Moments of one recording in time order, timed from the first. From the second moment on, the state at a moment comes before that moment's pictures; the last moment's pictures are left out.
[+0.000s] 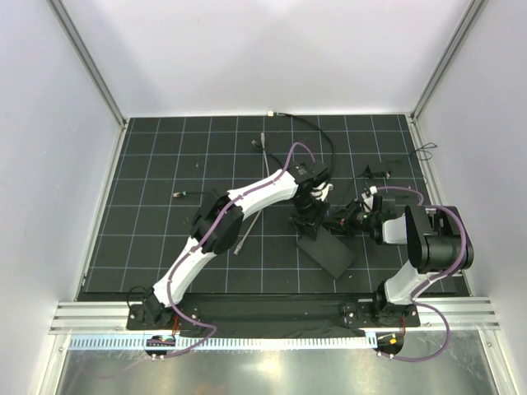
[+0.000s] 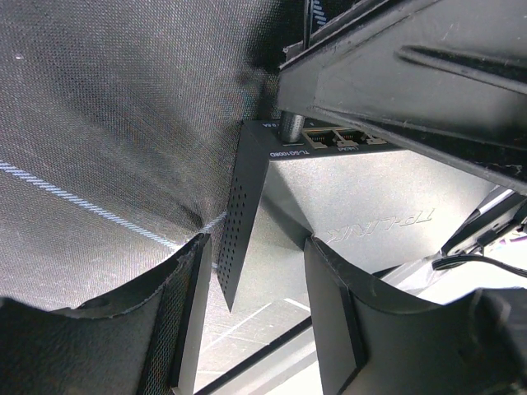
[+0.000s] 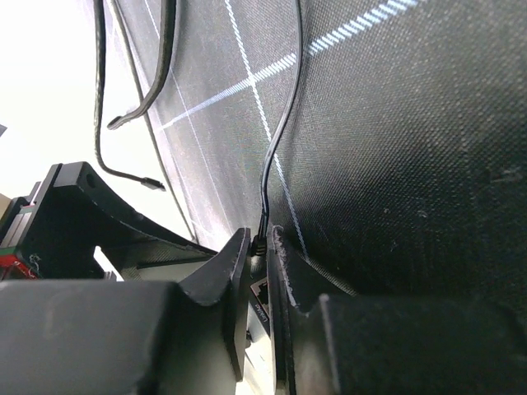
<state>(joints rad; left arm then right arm) -0.91 2.43 2.12 -1.04 0.35 -0.37 -0.05 1.64 0.40 0.45 -0.73 0.90</state>
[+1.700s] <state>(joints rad) -0.91 2.43 2.12 -1.03 0.36 -0.39 -0.03 1.67 0.32 0.72 -0.60 1.08</state>
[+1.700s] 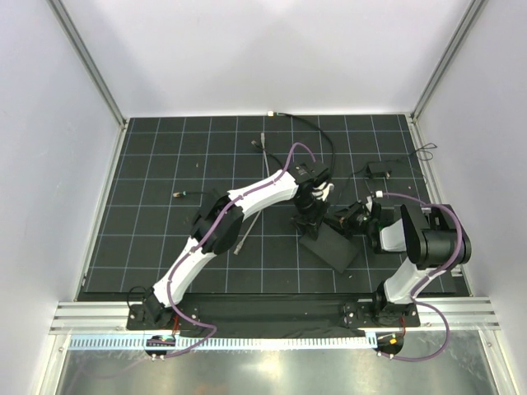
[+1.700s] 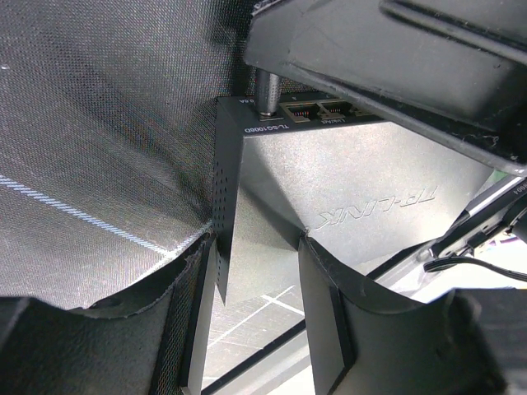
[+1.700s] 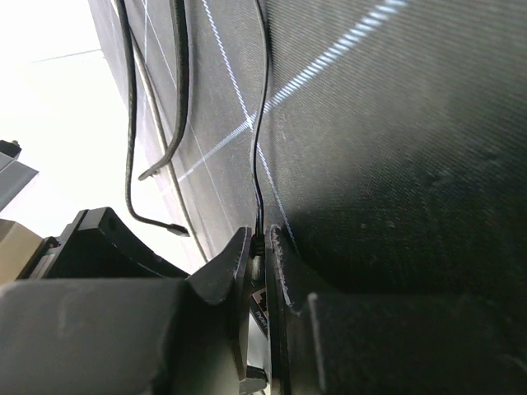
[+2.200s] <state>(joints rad) -0.92 2.43 2.12 -1.02 0.36 -0.38 -0.03 1.59 0.37 0.54 -0.54 0.94</state>
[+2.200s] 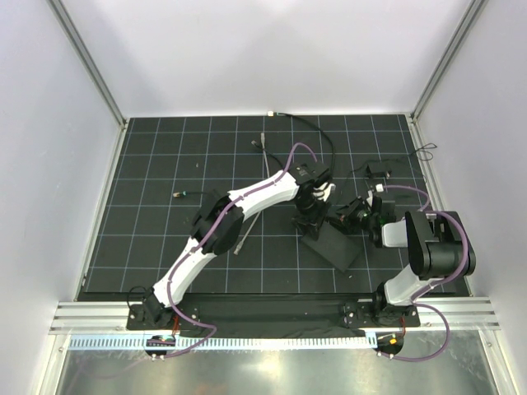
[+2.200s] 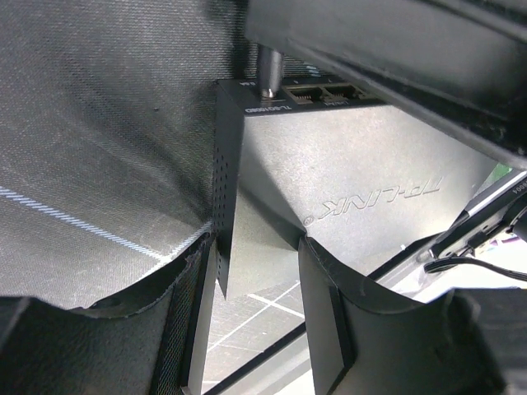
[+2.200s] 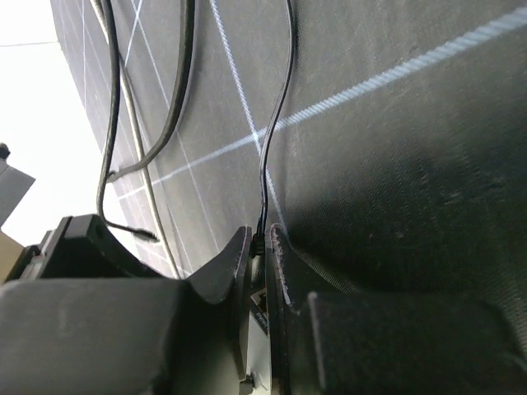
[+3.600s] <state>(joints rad) -0.82 2.06 2.05 -1.12 0.13 -0.34 -0.07 1.51 1.25 -0.37 0.03 0.38</state>
